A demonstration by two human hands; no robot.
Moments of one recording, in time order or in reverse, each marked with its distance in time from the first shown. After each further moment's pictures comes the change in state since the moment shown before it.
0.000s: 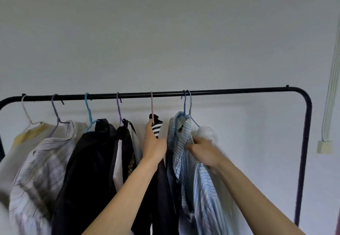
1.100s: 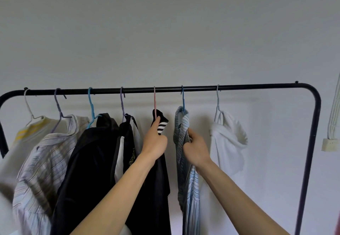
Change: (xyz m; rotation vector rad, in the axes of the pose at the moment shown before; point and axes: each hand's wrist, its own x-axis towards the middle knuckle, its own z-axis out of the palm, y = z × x) left_hand 0.008 -0.001 -0.019 0.104 -0.113 0.025; right_hand 0.016 -0.007 0.052 0.162 0.179 -0.125
